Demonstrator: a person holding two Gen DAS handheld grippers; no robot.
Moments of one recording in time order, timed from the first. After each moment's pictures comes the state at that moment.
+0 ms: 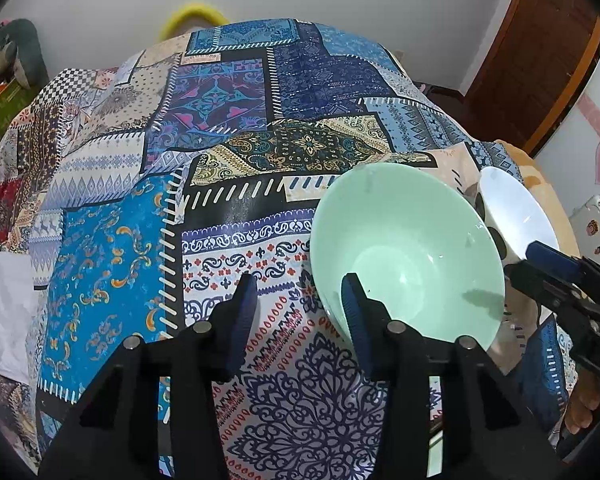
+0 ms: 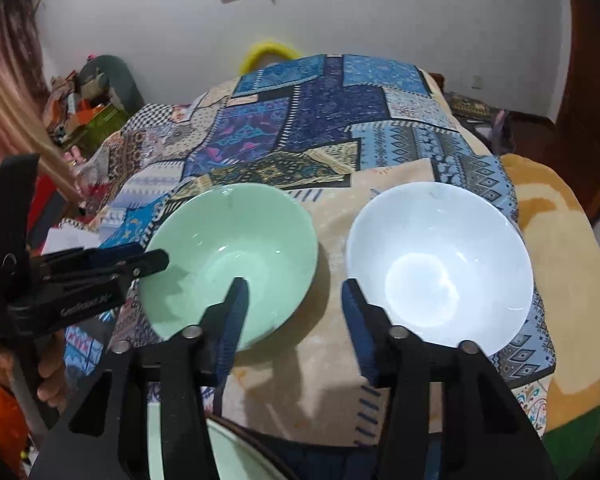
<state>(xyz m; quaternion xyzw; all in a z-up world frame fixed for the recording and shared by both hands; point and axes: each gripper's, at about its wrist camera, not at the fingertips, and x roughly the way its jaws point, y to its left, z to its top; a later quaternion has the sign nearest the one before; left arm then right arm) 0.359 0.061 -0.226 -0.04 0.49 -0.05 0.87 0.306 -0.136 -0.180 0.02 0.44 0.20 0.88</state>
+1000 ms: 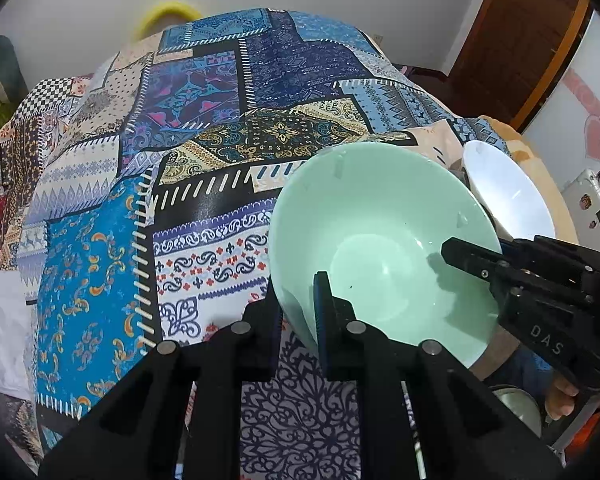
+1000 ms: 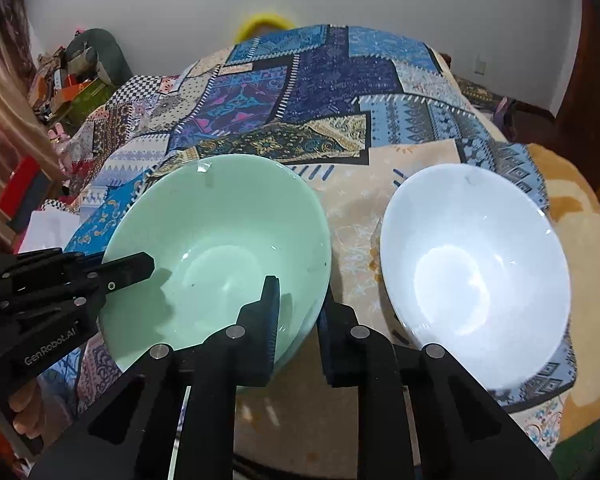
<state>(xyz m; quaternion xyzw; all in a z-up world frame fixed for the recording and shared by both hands) 0.362 0.043 -0.232 -0.02 0.50 -0.08 0.86 0.329 -0.110 -0.205 -0.01 0.47 0.18 0.86</state>
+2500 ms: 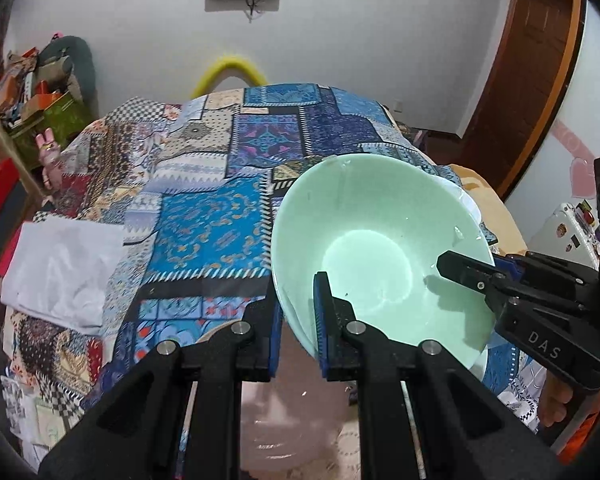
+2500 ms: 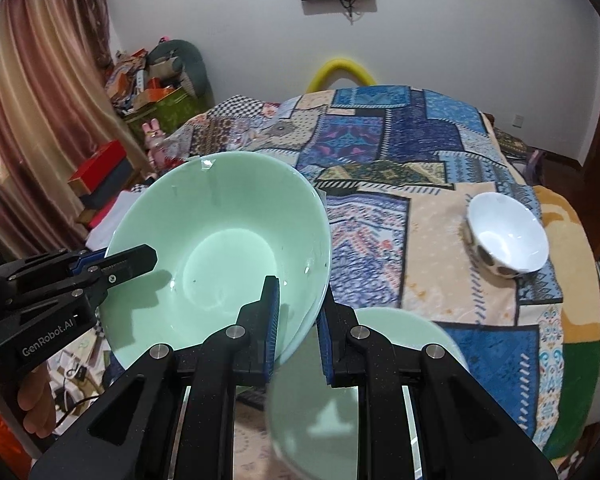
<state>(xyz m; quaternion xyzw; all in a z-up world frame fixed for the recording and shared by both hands) 0.139 0.112 -0.107 -0.05 0.40 -0.01 0.91 0.178 -0.043 -0.120 -0.02 0.40 0.27 0.87</state>
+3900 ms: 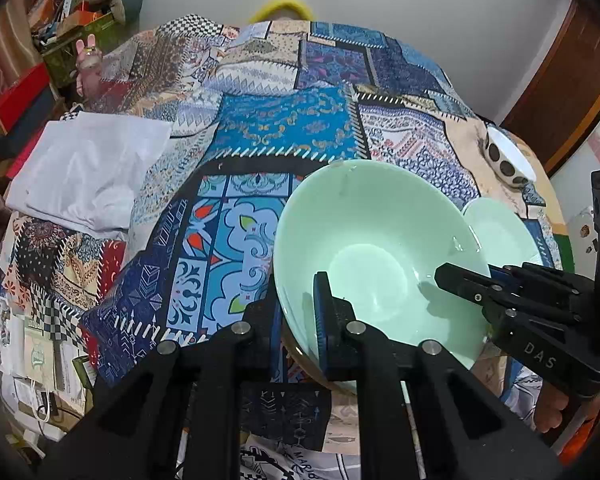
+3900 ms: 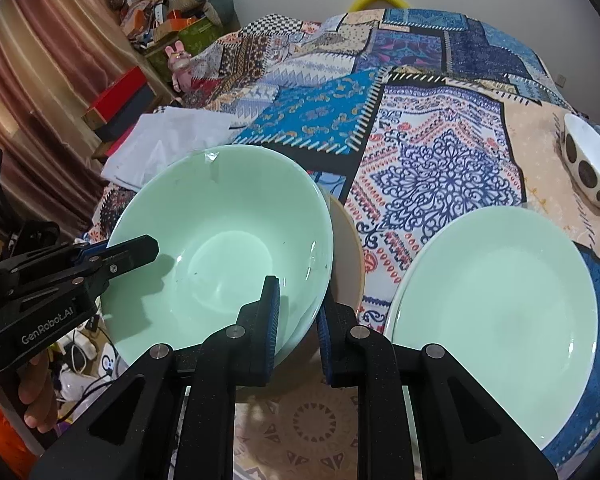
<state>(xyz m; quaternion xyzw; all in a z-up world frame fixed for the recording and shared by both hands) 0.086 0.195 -0.202 -0.11 0.48 0.04 0.87 0.139 0.032 -0.208 -0.04 0.50 0.31 0.81</state>
